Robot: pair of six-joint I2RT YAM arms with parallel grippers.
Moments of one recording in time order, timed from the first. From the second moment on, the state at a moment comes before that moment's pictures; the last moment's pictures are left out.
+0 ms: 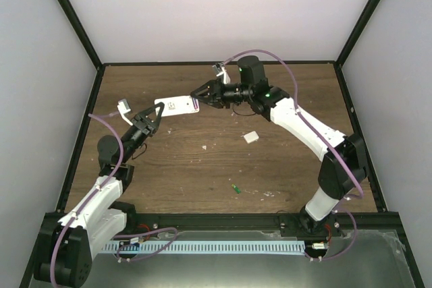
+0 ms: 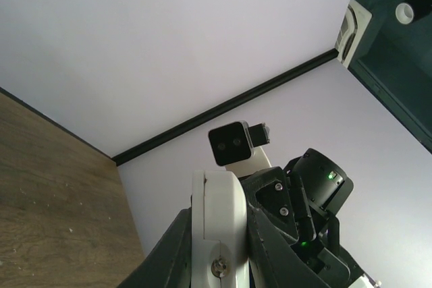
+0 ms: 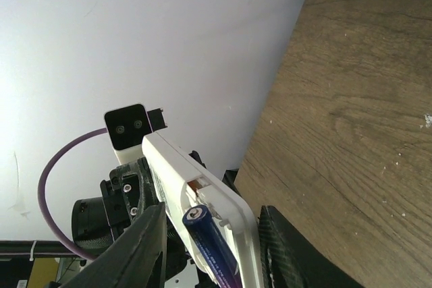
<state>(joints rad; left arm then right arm) -0.18 0.90 0.32 0.90 0.50 -1.35 0.60 1.64 1.44 -0.16 -0.81 0.91</state>
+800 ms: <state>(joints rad) -0.18 0.90 0.34 0.87 0.51 -1.27 0.59 1.66 1.45 -0.17 -0.83 0.92</state>
